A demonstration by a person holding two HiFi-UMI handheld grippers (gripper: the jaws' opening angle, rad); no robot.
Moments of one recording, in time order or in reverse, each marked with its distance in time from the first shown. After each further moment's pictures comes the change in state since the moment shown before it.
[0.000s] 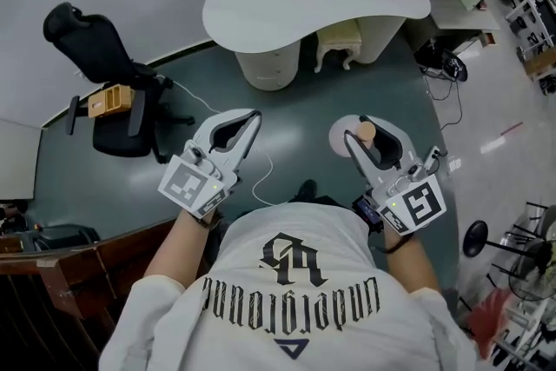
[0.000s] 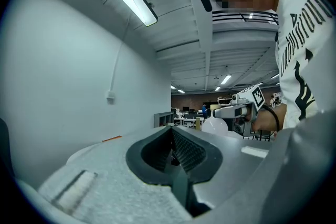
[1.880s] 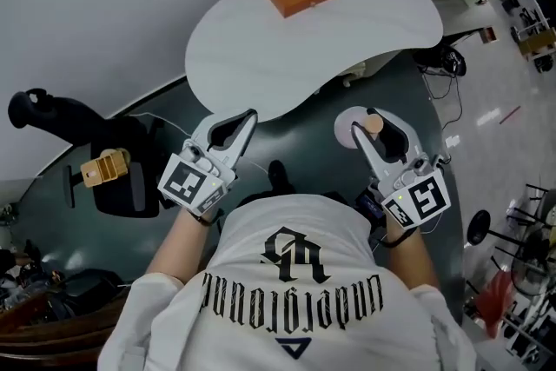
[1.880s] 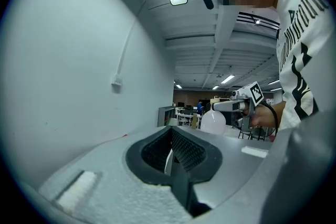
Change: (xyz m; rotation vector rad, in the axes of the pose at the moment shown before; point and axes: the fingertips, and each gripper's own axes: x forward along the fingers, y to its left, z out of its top) left arm 0.192 0.306 -0.034 -0.075 0.072 -0.102; right arm 0.264 -0.226 -0.014 0.059 0.052 -0.154
